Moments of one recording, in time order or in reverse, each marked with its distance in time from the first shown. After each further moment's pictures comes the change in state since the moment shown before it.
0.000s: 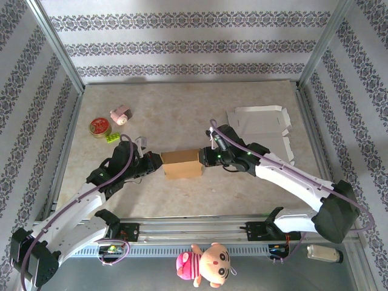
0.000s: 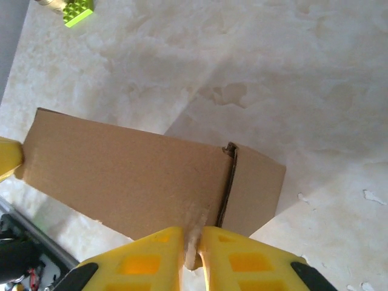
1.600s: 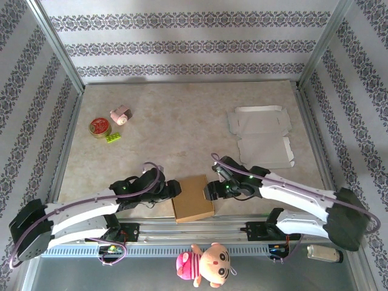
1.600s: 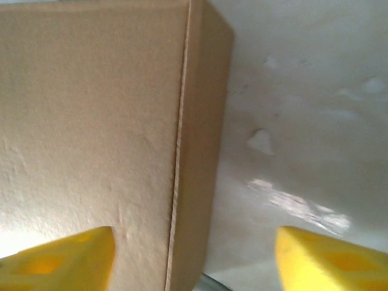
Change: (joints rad) left arm -0.431 0.154 -0.167 0.071 -0.204 -0.301; right arm 0.126 -0.113 -0.334 -0.073 -0.093 0.095
